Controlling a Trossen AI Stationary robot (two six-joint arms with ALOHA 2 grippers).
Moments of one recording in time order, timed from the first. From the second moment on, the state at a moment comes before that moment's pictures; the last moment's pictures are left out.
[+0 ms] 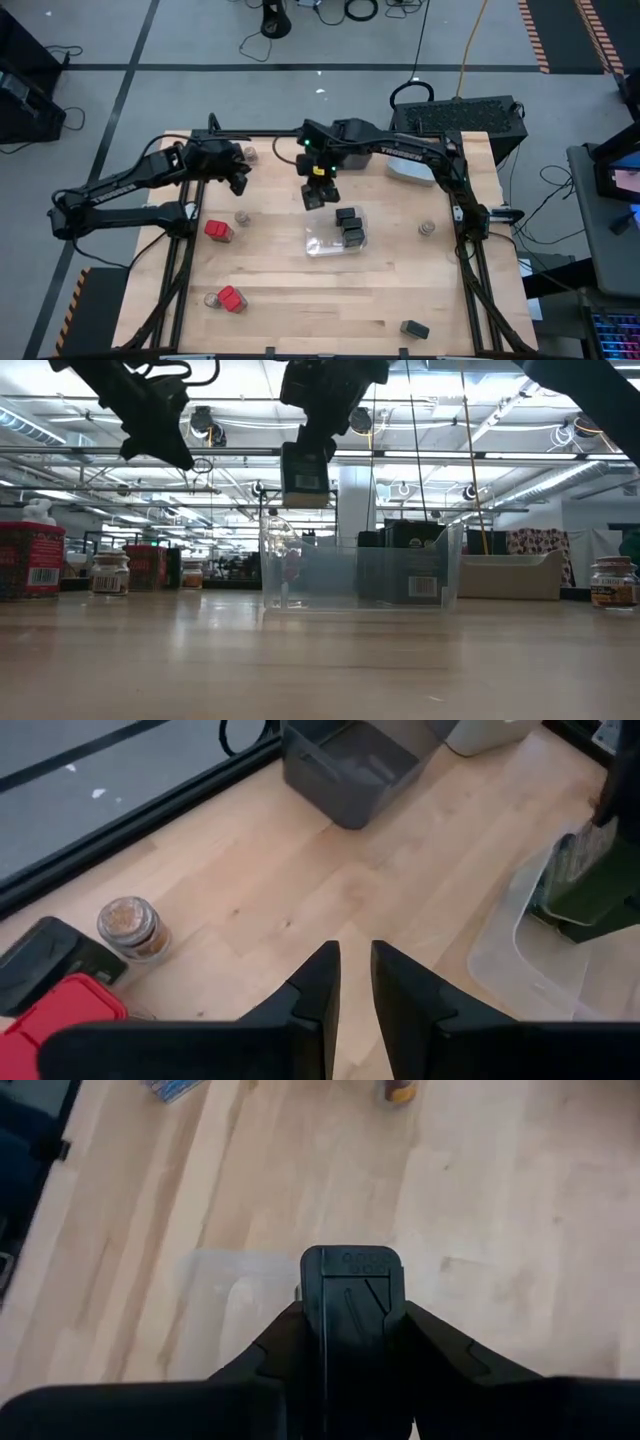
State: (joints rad) left arm 0.47 0.81 0.80 -0.70 -0.03 -0.31; right arm -0.26 2.13 2.17 -1.15 -0.42 -0.33
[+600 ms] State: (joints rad) left arm 0.47 0.81 0.80 -0.55 0.03 -0.24; right arm -0.13 1.75 1.43 -0.46 -0.21 -0.10
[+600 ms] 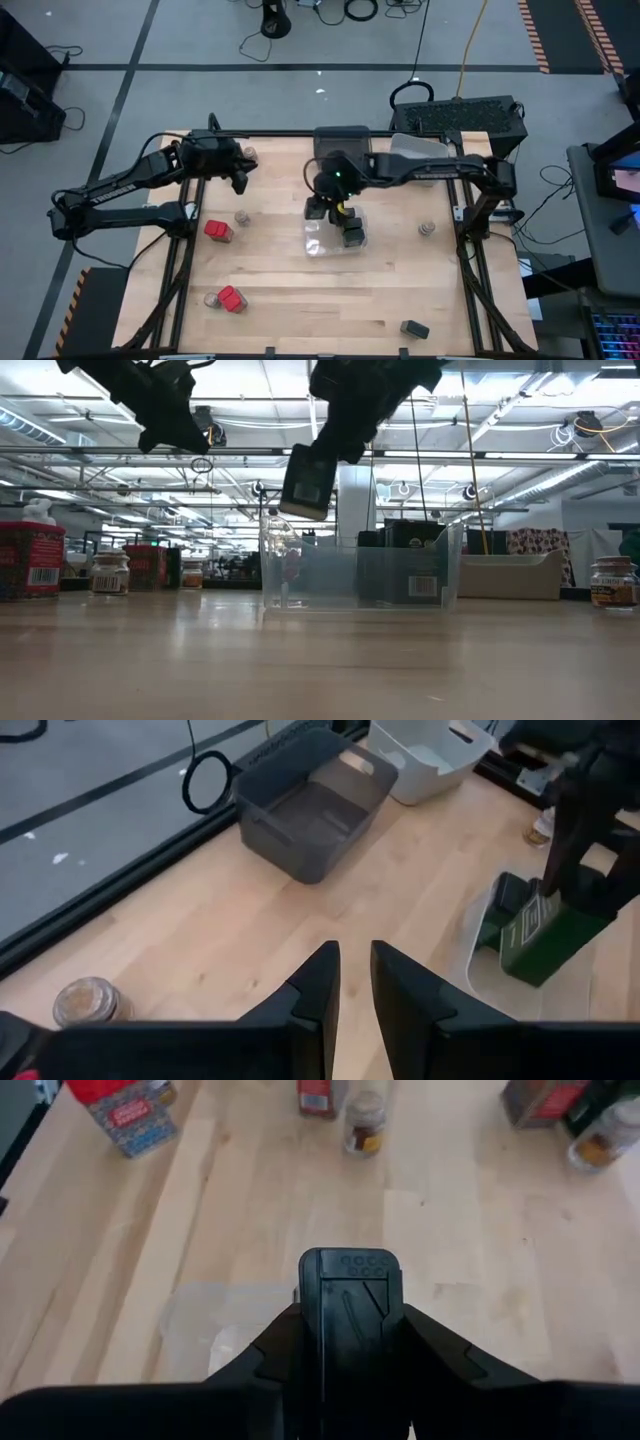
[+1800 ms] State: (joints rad) left arm 0.47 0.81 0.80 -0.59 0.10 -0.21; right arm -0.06 1.95 1.42 -0.46 -0.02 -0.16
